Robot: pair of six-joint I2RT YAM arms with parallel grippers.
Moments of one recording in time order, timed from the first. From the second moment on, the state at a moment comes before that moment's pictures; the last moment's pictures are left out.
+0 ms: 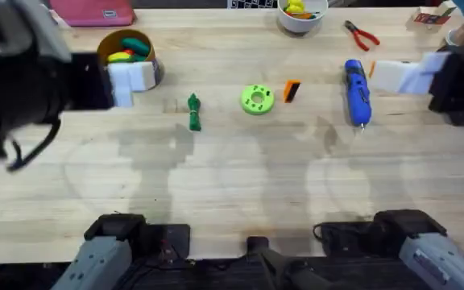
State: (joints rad) left arm -0.01 0.82 1.03 -0.95 -0.05 -0.04; right arm 0.00 0.76 1.00 -0.91 -0.05 0.00
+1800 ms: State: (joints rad) left arm -0.22 1.79 1.17 -0.90 0.03 -0.24; right arm 0.00 1.10 1.20 -1.19 -0.05 0.00
